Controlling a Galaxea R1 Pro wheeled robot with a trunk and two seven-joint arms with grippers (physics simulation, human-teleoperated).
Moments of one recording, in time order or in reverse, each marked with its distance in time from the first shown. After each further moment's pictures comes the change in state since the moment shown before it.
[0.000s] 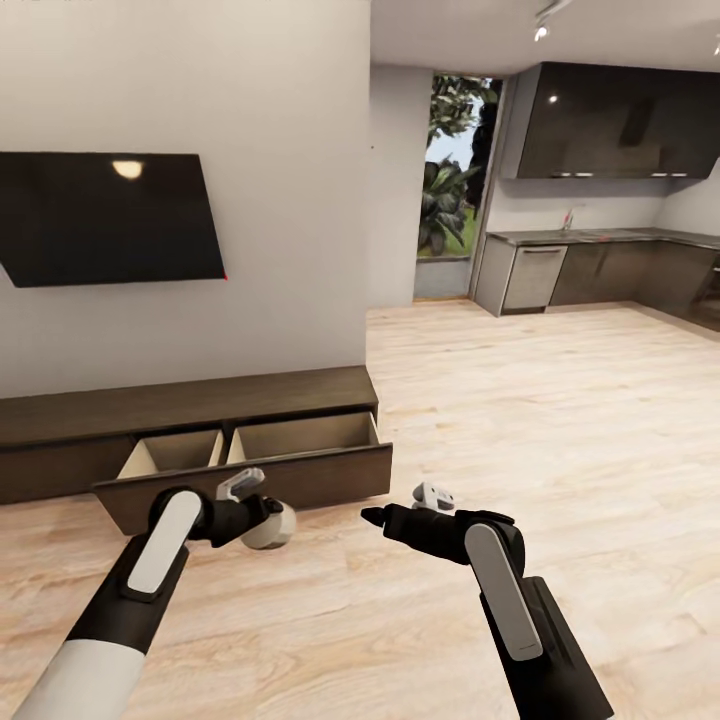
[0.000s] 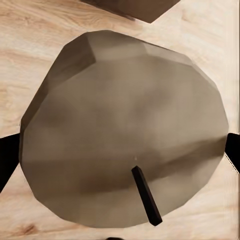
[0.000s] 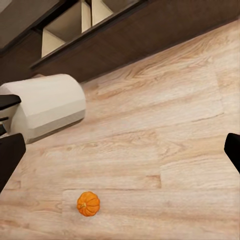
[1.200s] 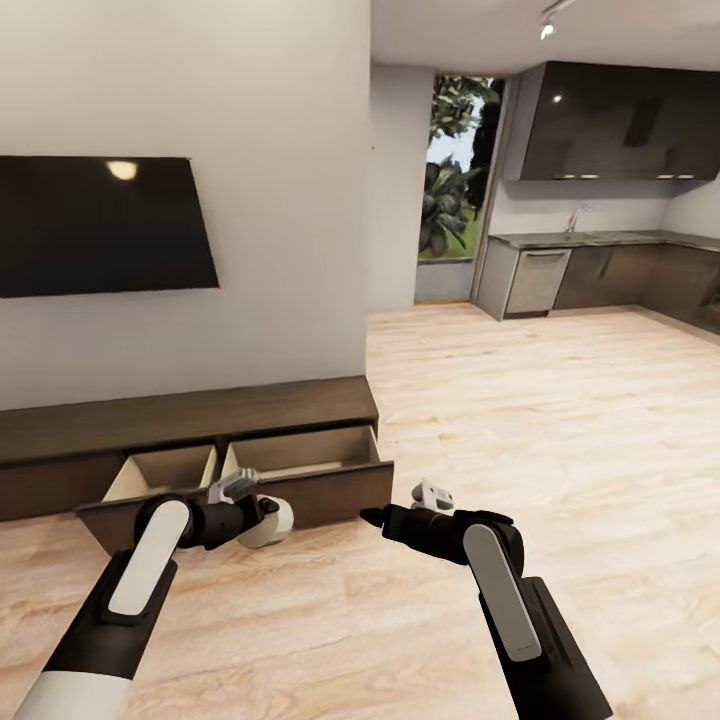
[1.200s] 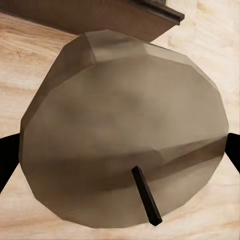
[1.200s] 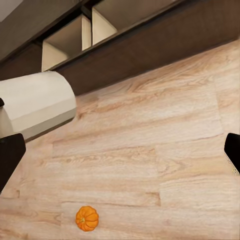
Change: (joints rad) left arm 0.067 0.005 0.015 -0.137 0.001 0.009 0.007; right arm 0.000 0.001 0.006 -0.001 0.007 0.000 0.002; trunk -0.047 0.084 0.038
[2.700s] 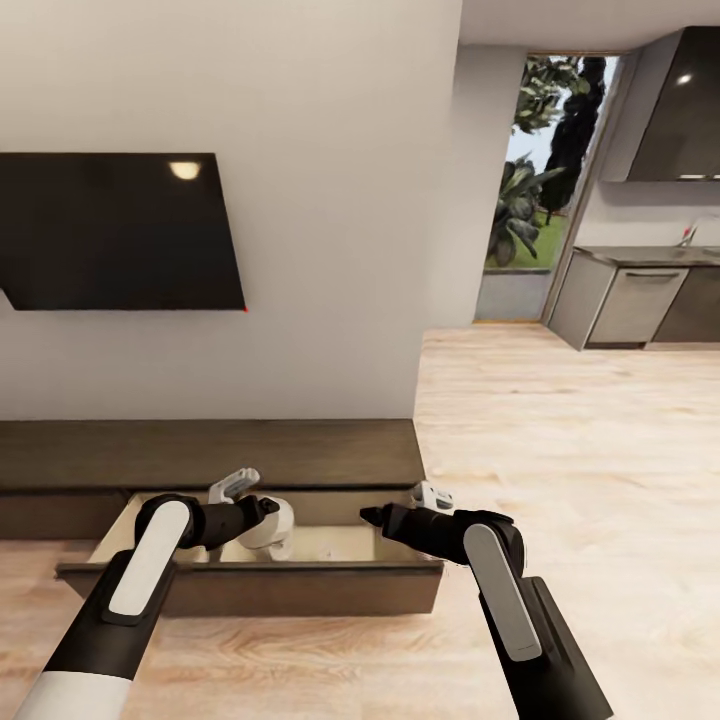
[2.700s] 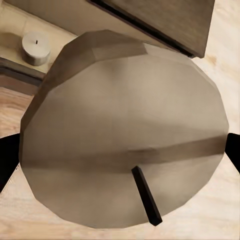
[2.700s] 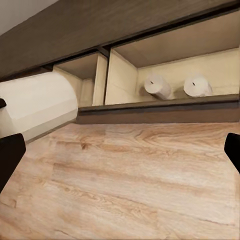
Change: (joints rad) left arm 0.000 -0.001 0.000 0.001 0.001 -0.001 0.000; right arm 0.000 0.000 0.000 -0.003 0.000 0.000 0.001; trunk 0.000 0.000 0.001
